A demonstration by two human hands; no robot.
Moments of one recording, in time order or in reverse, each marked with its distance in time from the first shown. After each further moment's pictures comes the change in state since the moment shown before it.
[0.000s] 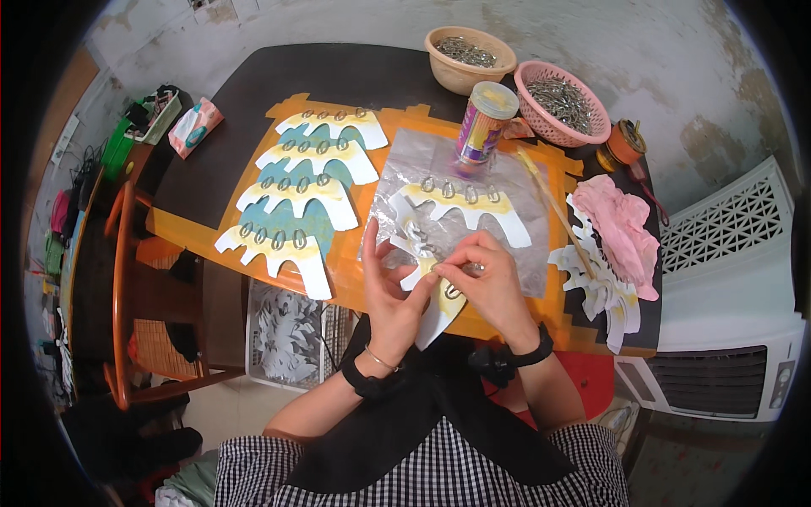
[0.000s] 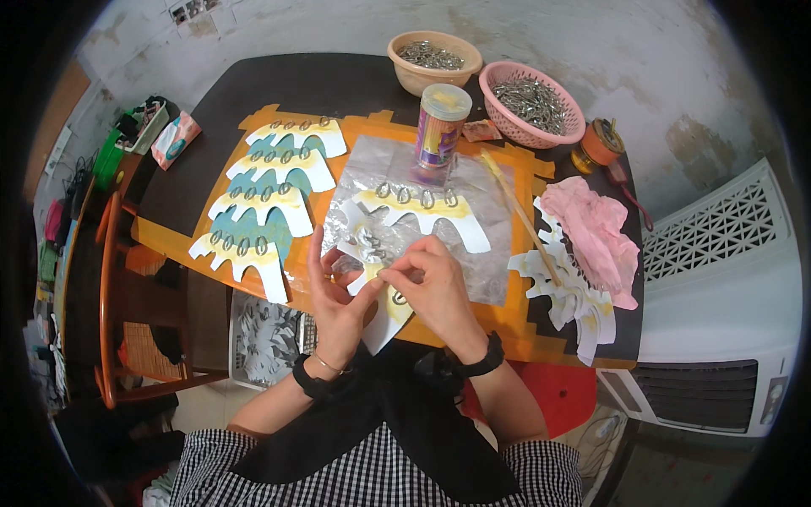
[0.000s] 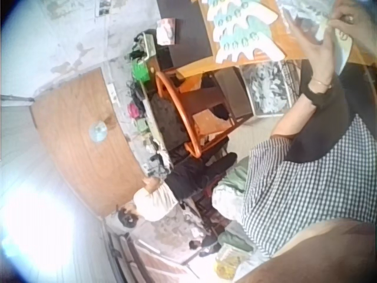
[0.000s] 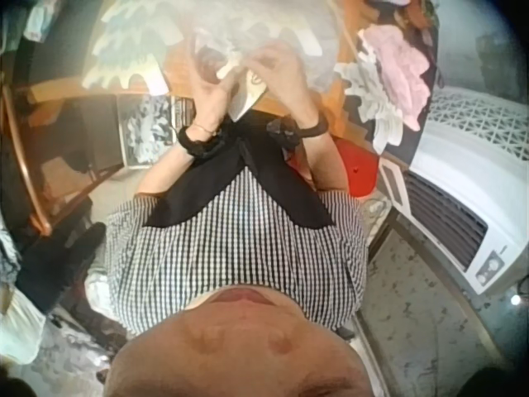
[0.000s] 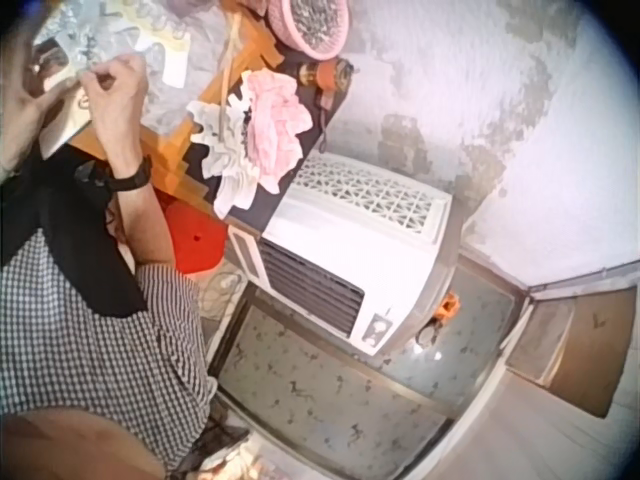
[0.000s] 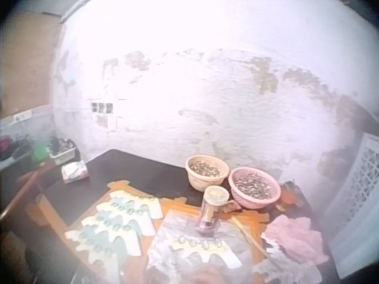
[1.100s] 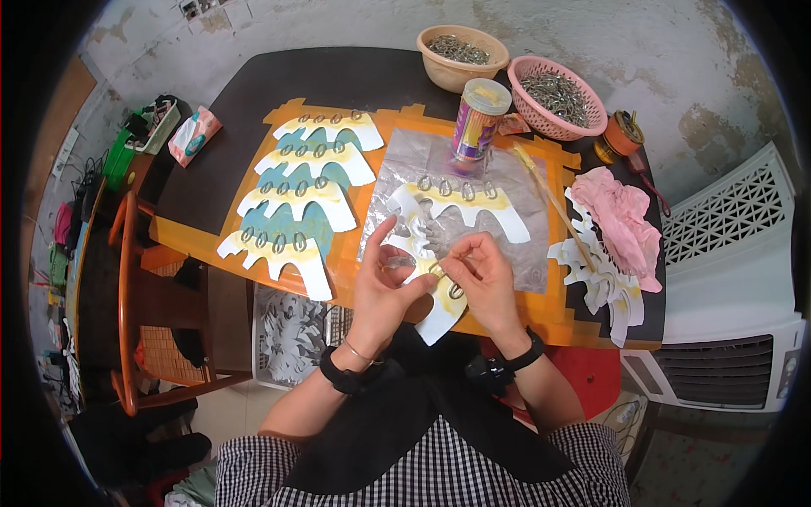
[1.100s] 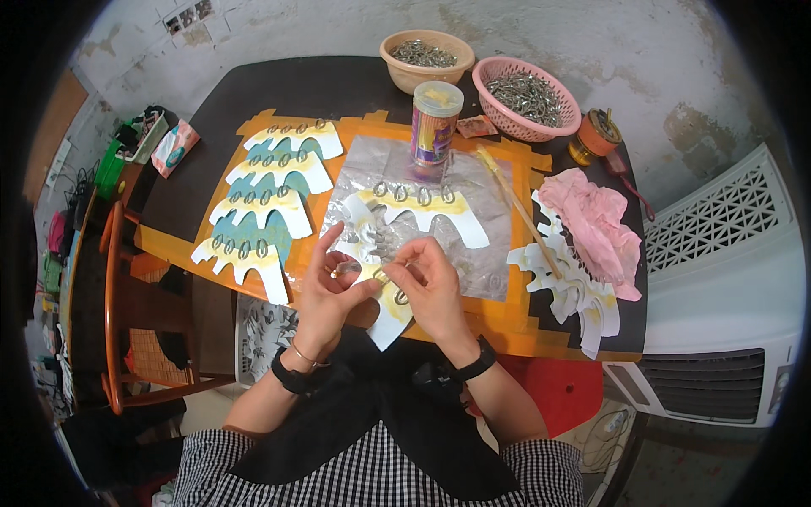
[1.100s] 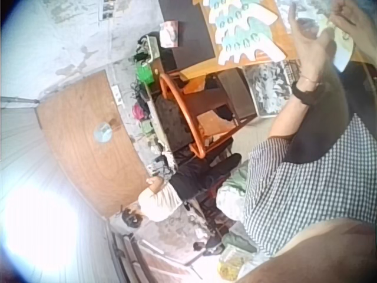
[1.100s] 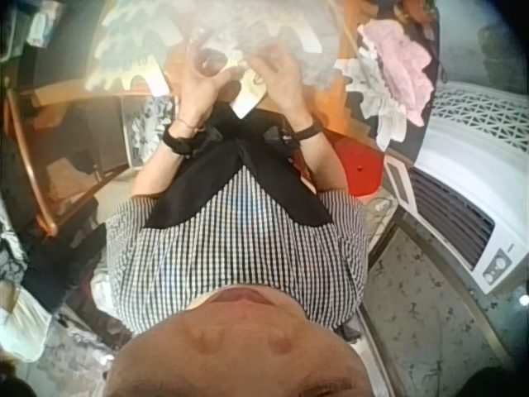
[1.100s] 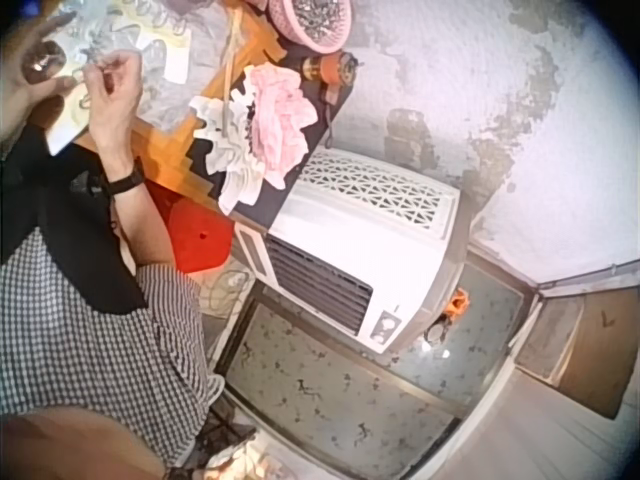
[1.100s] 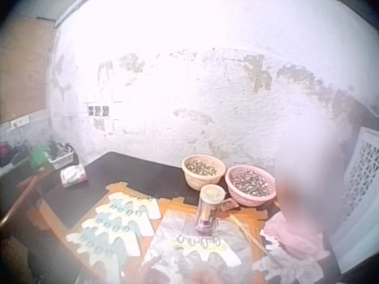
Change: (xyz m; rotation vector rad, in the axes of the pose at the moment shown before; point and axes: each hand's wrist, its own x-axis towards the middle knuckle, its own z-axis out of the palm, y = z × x) left_hand 0.017 0.042 -0.011 -0.056 -0.198 -0.313; right_hand -0.012 0.015 0.019 0.583 0.151 0.052
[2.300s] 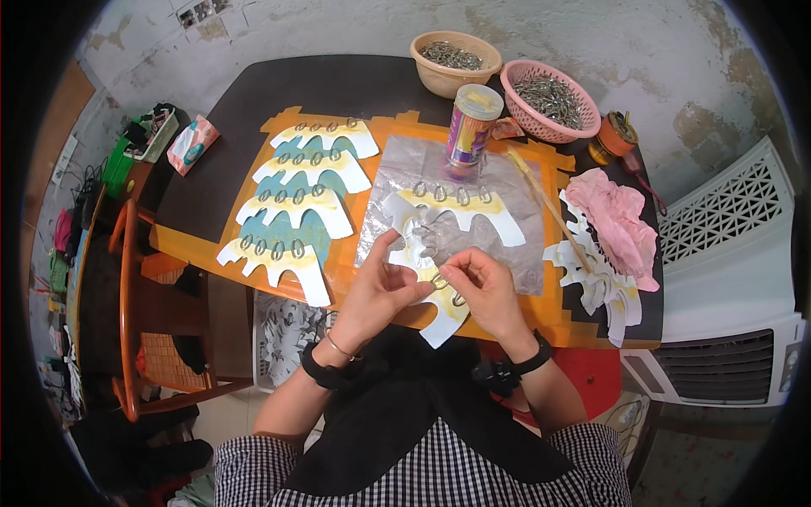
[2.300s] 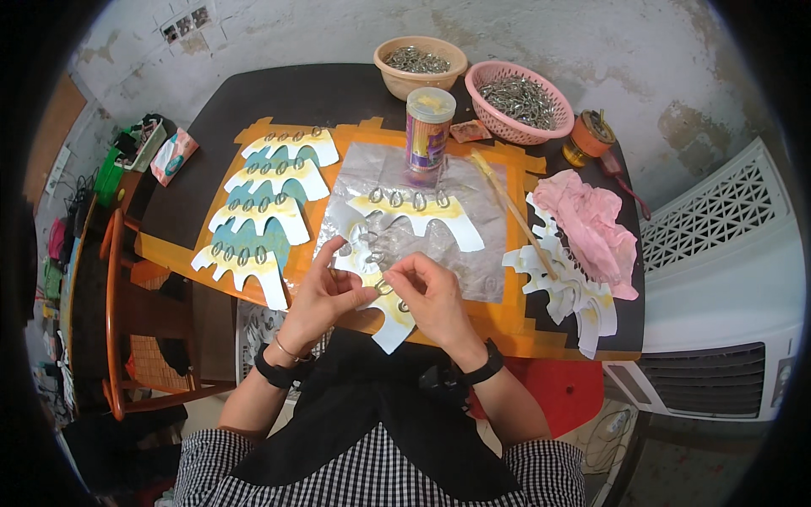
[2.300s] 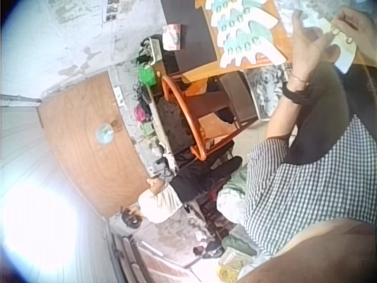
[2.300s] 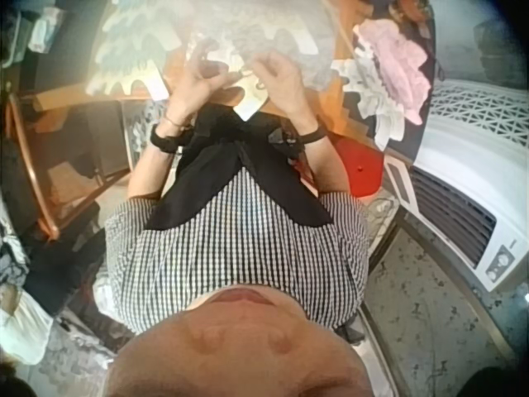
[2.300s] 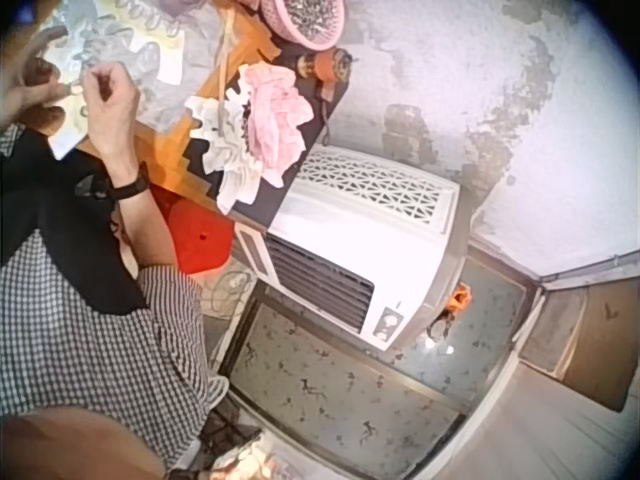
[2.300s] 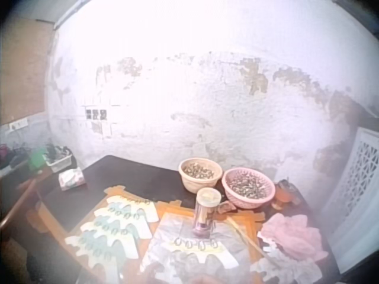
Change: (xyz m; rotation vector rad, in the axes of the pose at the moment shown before) left_hand 0.012 0.012 -0.024 0.214 -0.254 -0.133; right_hand -0.003 -0.009 -0.010 -0.236 -0.105 0.045
